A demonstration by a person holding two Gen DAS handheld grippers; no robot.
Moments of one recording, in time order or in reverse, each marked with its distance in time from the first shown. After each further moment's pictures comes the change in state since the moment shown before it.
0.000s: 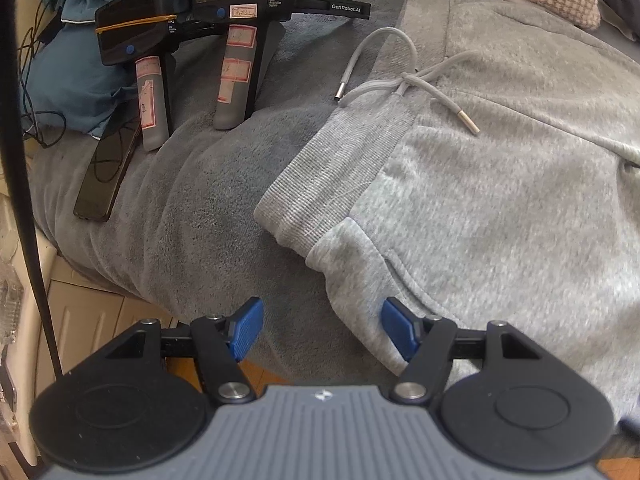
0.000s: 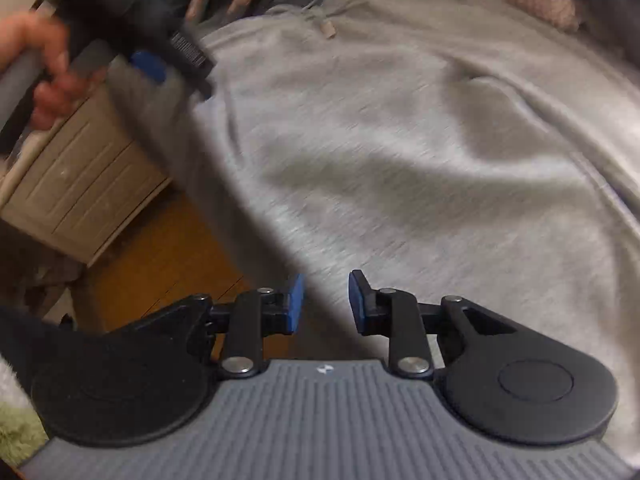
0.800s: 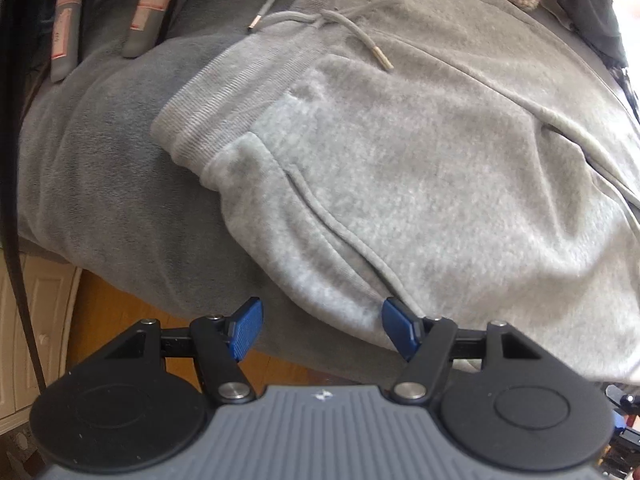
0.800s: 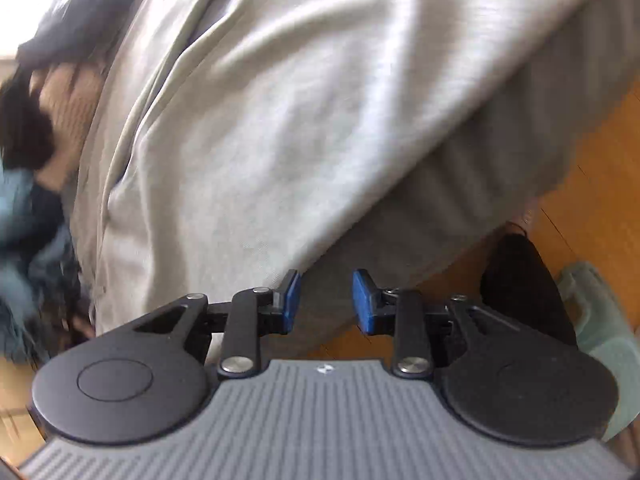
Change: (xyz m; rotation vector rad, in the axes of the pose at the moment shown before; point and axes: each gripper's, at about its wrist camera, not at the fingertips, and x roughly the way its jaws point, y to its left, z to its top) left arm 0.009 -0.006 -0.023 0.005 0.129 -0.367; right arm -0.077 -0.137 -0.225 1.522 -0.109 -0.024
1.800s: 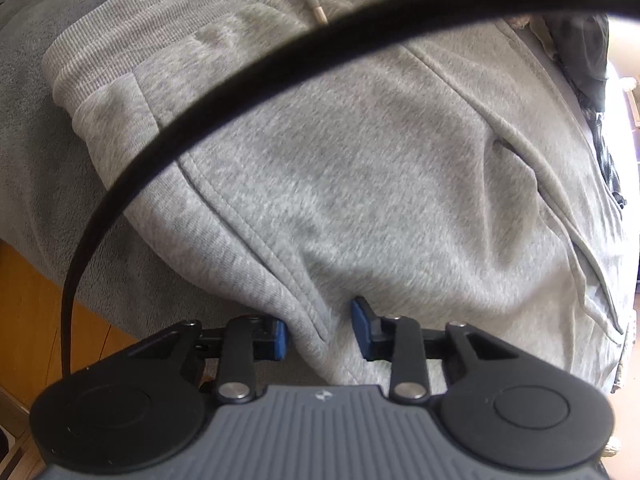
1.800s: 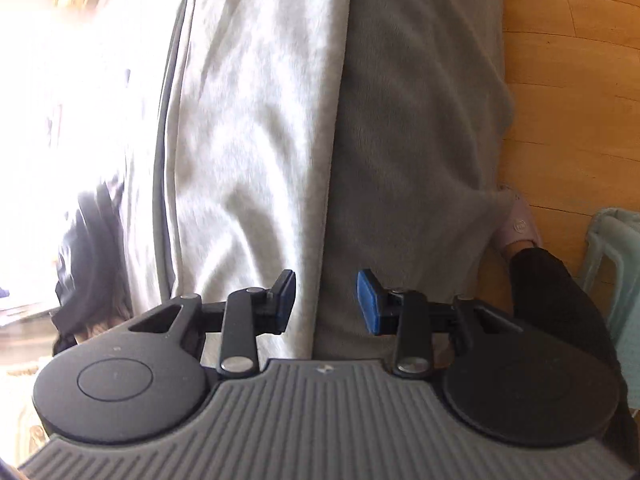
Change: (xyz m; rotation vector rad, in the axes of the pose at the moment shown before) left arm 0.032 -0.031 0.009 -0.188 0.040 -0.215; right arm -0.079 -0.117 0.019 0.541 -0.374 0.180
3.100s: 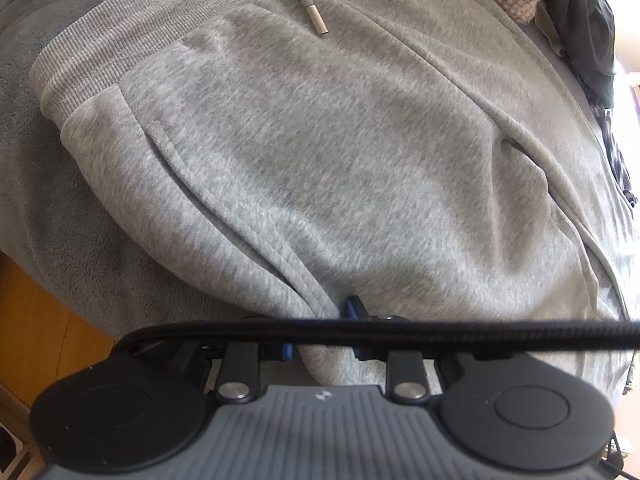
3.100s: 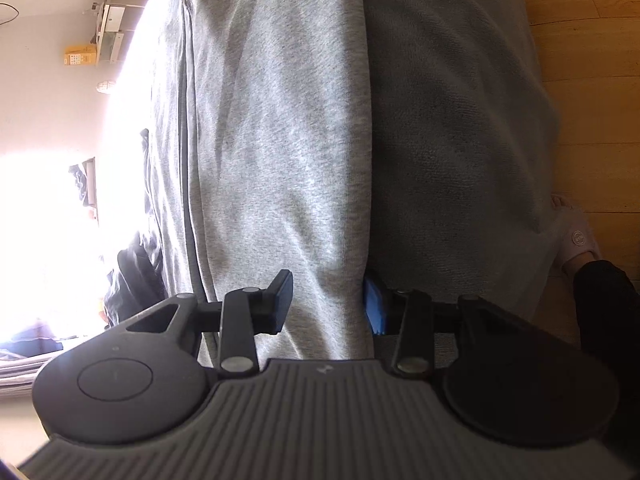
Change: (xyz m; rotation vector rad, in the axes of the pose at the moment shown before) left arm 0.020 -0.021 0.005 0.014 -0.004 0.040; right arm 0.046 0.007 0.037 0.109 -0.035 0.111
